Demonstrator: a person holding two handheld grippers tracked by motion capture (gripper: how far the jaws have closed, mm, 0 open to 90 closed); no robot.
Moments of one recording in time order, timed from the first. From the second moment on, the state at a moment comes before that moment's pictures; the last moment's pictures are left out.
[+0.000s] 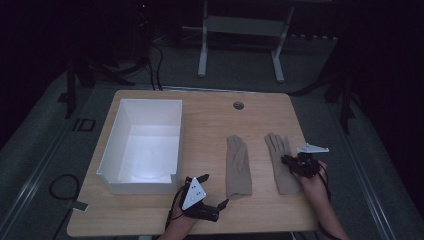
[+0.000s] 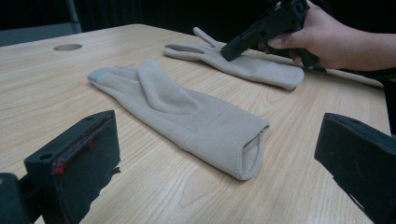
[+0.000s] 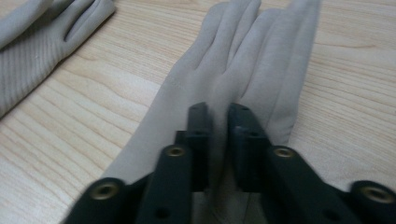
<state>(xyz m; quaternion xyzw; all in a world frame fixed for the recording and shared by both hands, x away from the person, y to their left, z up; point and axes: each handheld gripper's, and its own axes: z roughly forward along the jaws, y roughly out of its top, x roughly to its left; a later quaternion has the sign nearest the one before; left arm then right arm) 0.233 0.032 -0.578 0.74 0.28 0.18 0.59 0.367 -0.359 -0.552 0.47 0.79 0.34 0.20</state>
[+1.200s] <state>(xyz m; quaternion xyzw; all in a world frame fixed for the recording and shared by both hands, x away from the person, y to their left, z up) 0.233 0.032 -0.578 0.74 0.28 0.18 0.59 0.336 -0.284 -0.425 0.53 0.68 0.42 0.29</state>
